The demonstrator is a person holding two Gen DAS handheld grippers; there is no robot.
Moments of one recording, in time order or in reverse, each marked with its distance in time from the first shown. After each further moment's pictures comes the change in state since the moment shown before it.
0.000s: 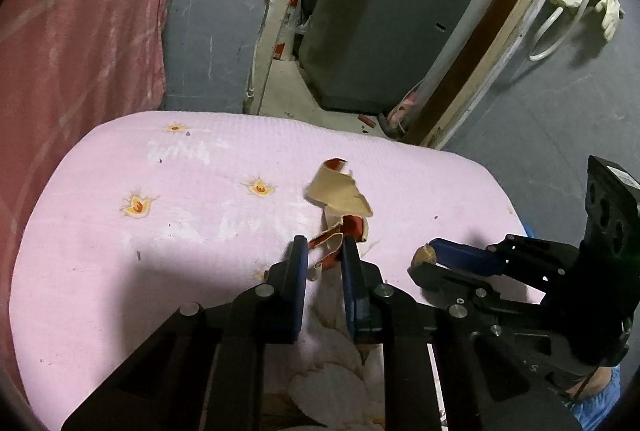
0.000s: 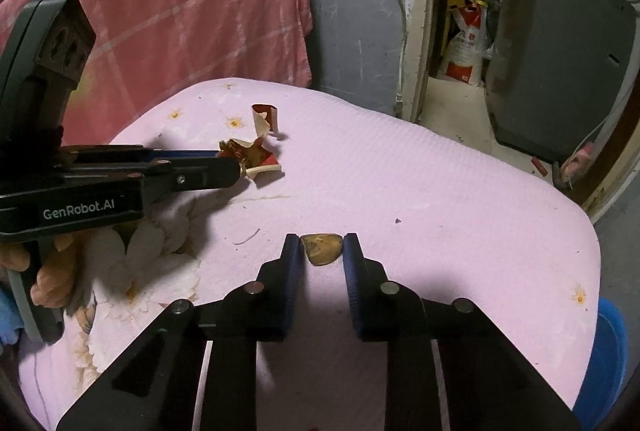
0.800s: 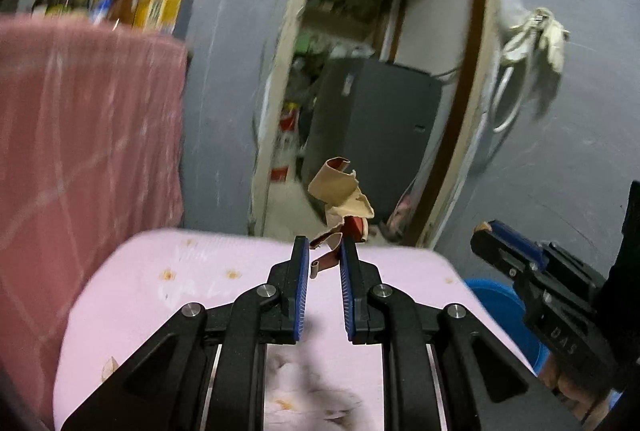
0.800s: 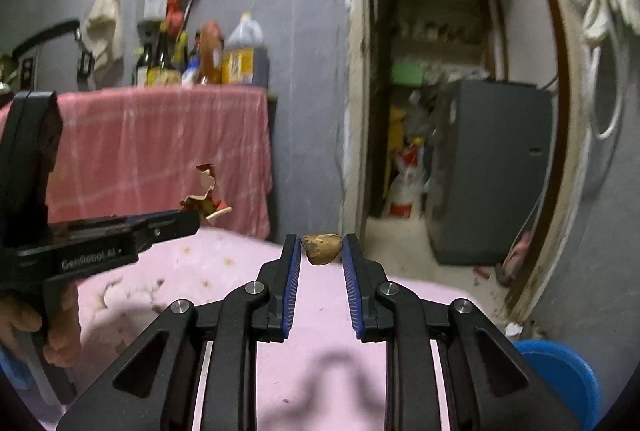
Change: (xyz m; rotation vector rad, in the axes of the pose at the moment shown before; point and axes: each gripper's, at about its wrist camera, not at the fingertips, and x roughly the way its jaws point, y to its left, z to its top) left arm -0.098 -0.090 -0.033 0.125 -0.481 0.082; right arm -0.140 0.009 -0.035 0.018 -0.611 -0.197
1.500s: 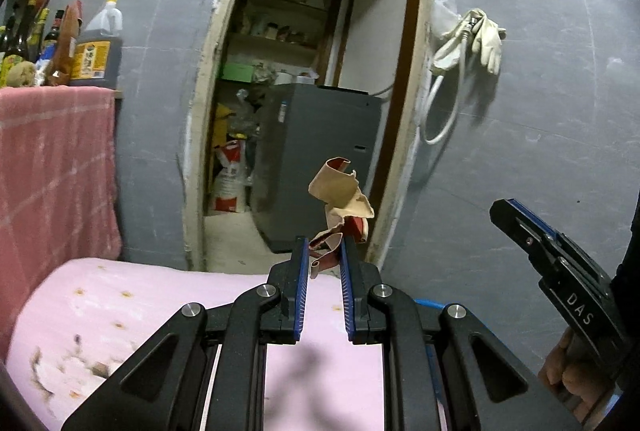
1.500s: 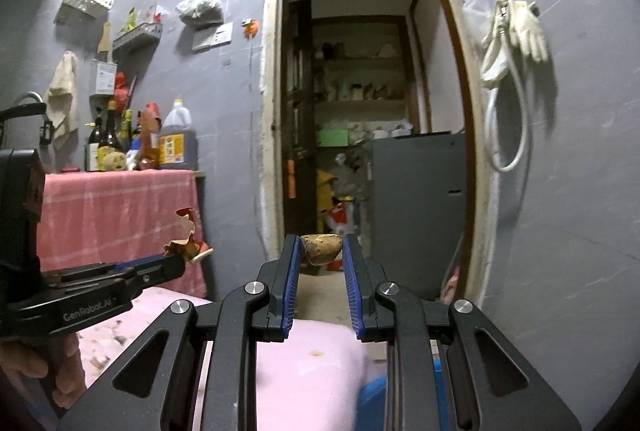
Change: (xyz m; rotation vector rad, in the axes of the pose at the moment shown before) left arm 0.000 -0.113 0.005 0.054 -0.079 -0.145; right arm -0.107 -0.079 0.006 0.072 -0.219 -0.218
